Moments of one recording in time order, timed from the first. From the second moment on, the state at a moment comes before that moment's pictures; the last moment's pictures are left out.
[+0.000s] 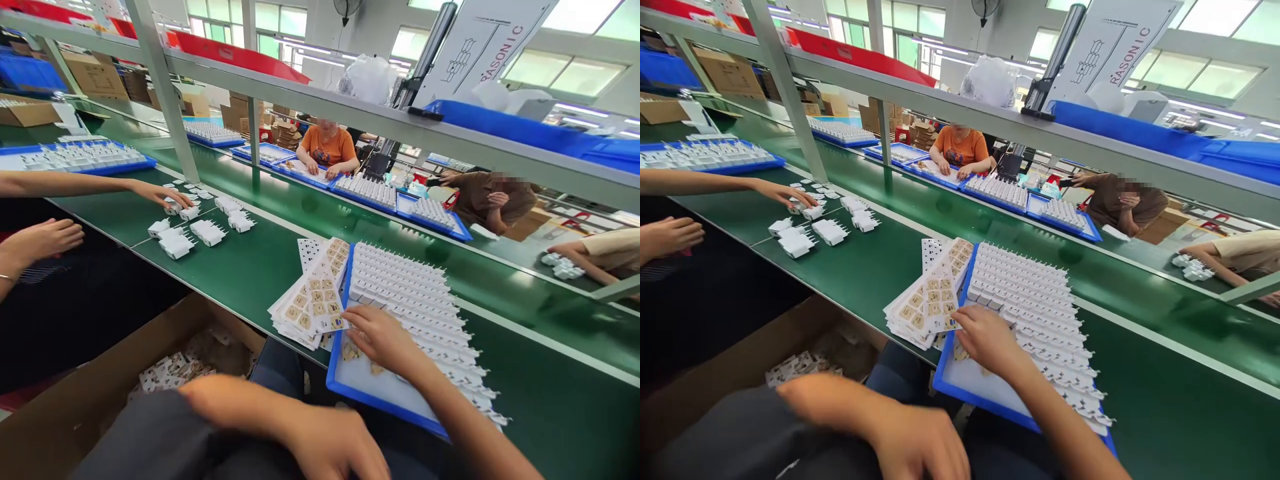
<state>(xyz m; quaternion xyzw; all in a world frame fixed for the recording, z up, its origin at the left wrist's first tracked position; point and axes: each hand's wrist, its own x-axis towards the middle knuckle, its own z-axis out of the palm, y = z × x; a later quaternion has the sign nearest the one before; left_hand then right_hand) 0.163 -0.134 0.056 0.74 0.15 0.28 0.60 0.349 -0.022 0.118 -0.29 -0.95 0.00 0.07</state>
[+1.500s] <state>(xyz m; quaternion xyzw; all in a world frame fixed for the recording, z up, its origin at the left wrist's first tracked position) 0.114 -0.073 0.034 0.29 0.41 0.48 0.72 0.307 -0.065 0.049 -0.40 -0.80 0.20 0.40</state>
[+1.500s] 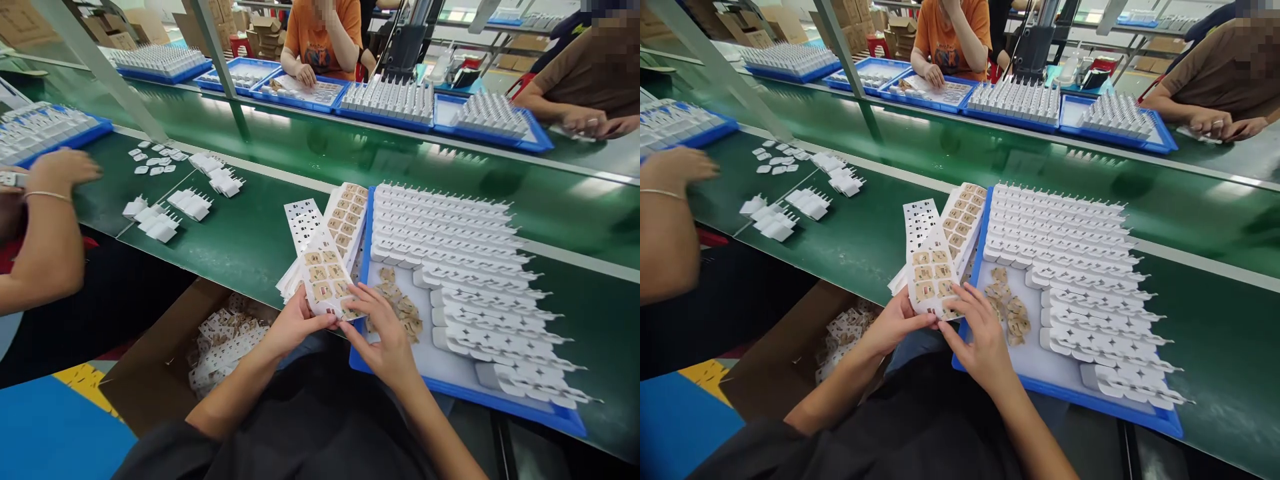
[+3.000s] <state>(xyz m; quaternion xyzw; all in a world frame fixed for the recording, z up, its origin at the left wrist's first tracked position) 0.178 -0.054 0.060 0.45 0.36 0.28 0.76 0.367 -0.097 0.054 -0.41 -0.68 0.24 0.57</state>
